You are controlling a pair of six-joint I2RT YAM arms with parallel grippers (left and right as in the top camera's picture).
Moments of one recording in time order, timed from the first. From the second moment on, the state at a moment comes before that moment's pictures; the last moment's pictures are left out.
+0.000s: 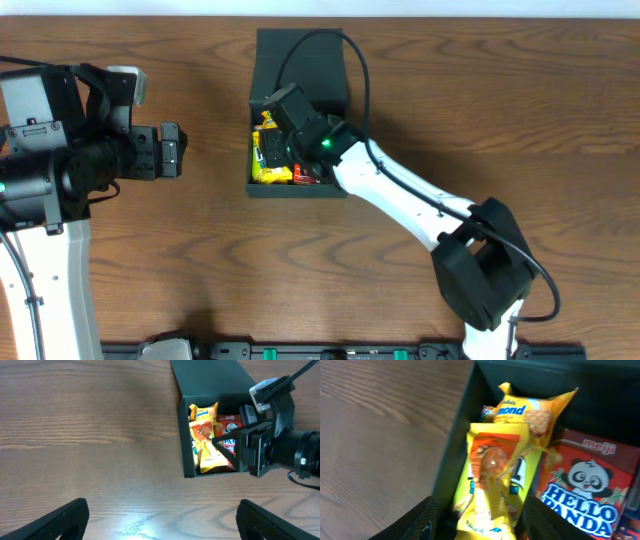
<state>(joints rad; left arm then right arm) 0.16 1.29 1.64 -1.31 0.25 0.17 0.74 1.99 1.56 -0.47 -0.04 0.54</state>
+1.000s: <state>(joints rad) 0.16 1.29 1.64 -1.29 0.25 0.17 0.17 1.87 1.56 -0.49 -0.04 0.32</state>
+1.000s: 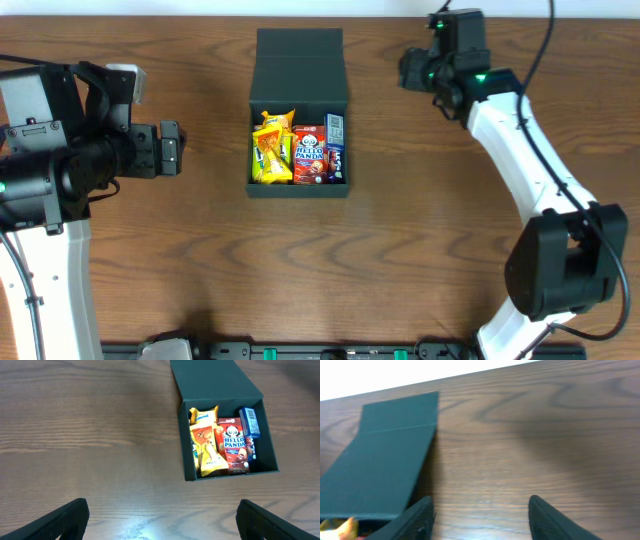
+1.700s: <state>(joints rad) 0.16 1.40 1.64 -1.11 0.29 0.17 0.14 1.87 1.56 -0.46 -0.09 0.31</state>
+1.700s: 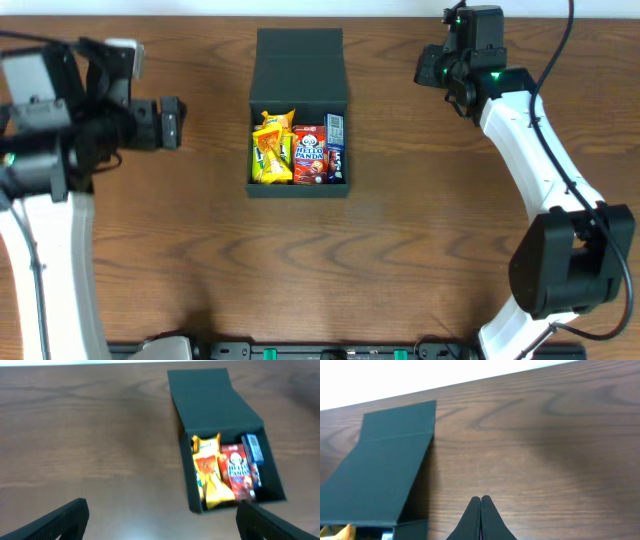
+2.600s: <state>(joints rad) 0.16 2.16 1.64 -0.26 0.58 -0.45 0.14 2.20 1.56 -0.15 -0.46 0.40</state>
